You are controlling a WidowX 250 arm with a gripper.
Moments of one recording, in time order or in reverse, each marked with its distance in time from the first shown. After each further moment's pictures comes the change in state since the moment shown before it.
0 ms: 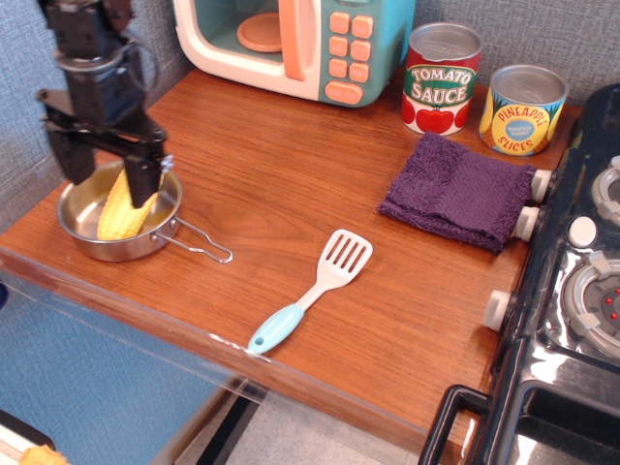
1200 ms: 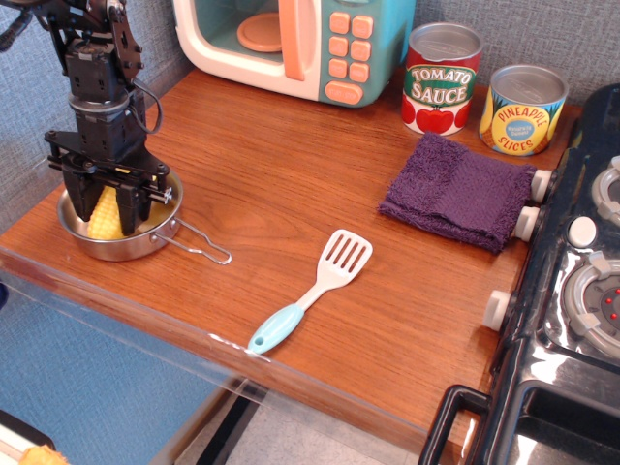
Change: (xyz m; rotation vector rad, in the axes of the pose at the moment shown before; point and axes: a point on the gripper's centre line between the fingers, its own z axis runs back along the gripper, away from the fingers) arm 0.006 0.002 -0.040 -0.004 0.093 0.046
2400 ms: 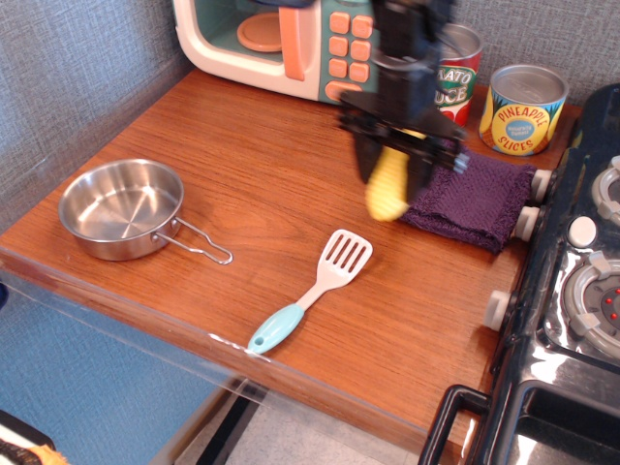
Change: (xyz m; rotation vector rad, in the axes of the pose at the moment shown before) arm 0.078 -0.221 0.056 -0.144 -0.138 -0.322
